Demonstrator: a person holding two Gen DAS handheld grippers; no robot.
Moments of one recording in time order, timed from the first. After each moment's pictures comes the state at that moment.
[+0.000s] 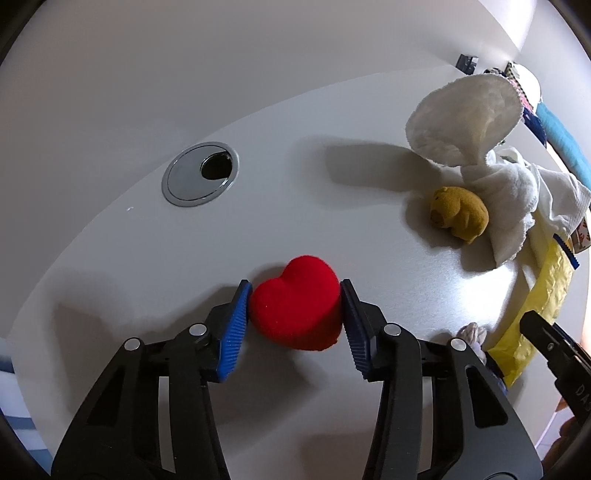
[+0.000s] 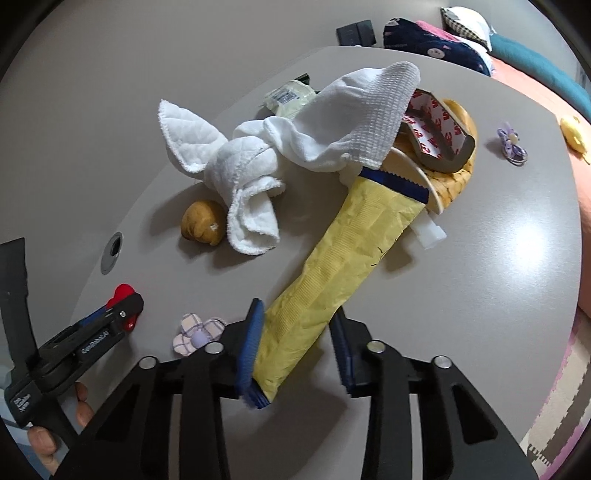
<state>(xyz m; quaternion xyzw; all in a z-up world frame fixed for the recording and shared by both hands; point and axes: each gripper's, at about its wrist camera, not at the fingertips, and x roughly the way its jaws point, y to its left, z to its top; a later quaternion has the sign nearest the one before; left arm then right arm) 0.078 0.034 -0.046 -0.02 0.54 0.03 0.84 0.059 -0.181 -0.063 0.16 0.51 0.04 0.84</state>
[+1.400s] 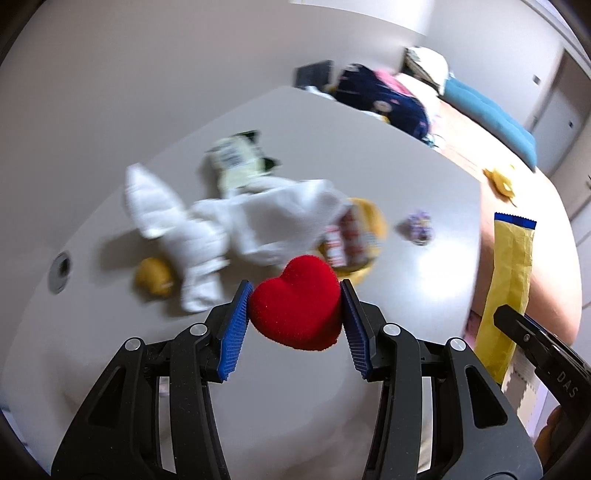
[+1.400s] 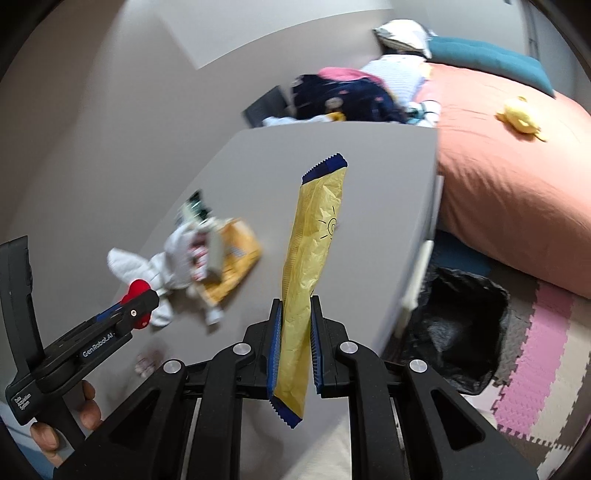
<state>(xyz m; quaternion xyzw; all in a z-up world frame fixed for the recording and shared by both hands) 0.071 -0.191 0.028 0.03 0.49 -0.12 0.87 0.005 -0.399 0.006 0.23 0.44 -0.02 0.87</state>
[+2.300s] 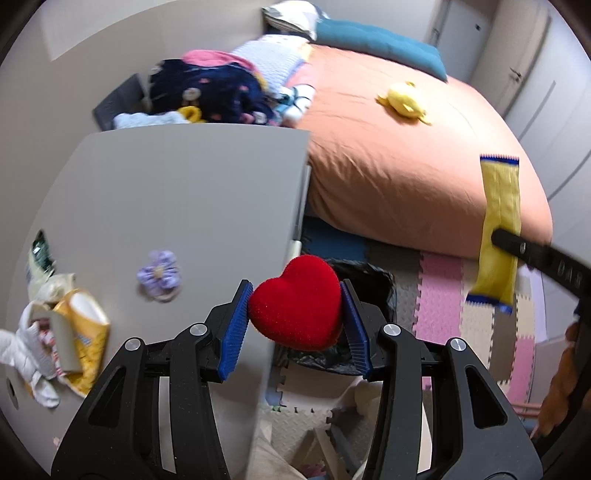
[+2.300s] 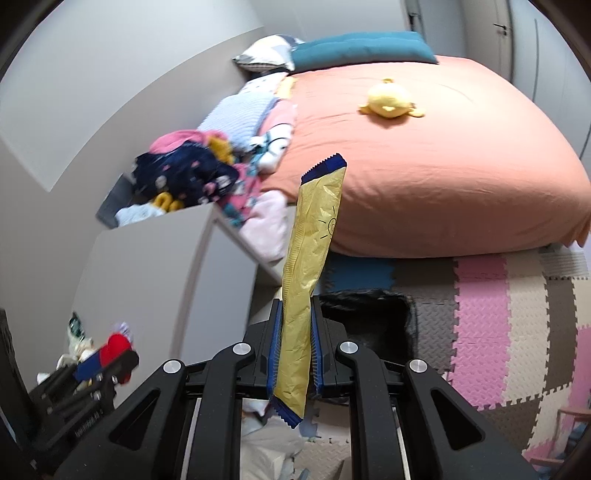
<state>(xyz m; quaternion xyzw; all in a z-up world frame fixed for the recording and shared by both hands) 0.067 -0.445 0.004 0.16 0.50 -0.30 0.80 -0.038 -0.643 -0.006 0.29 0.41 -0.22 0.84</state>
